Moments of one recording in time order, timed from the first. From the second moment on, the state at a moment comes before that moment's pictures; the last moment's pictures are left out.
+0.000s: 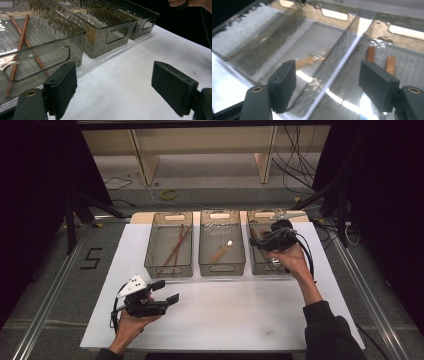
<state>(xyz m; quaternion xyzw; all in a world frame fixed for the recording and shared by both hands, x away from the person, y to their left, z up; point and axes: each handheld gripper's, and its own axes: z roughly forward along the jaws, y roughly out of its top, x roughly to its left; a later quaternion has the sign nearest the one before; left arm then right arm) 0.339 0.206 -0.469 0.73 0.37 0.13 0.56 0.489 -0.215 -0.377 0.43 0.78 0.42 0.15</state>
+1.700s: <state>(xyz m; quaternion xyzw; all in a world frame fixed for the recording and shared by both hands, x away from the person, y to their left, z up) 0.338 0.206 -0.468 0.73 0.37 0.12 0.57 0.398 -0.196 -0.402 0.36 0.77 0.50 0.13</state>
